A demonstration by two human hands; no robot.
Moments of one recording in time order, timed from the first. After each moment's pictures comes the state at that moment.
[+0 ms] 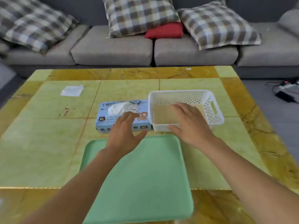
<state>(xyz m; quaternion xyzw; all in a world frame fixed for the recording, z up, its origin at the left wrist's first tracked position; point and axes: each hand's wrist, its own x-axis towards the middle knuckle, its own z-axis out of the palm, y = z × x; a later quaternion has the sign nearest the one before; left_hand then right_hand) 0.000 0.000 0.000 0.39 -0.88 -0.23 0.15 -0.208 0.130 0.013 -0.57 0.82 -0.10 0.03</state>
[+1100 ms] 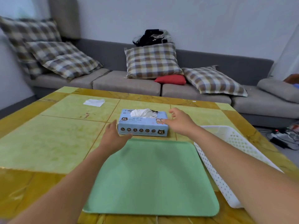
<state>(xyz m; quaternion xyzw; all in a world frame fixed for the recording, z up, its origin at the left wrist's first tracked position) 0.115 -0.024 -0.059 0.48 -0.77 -0.35 0.24 -0.105 0.085 0.004 -0.45 0.83 -0.31 0.14</state>
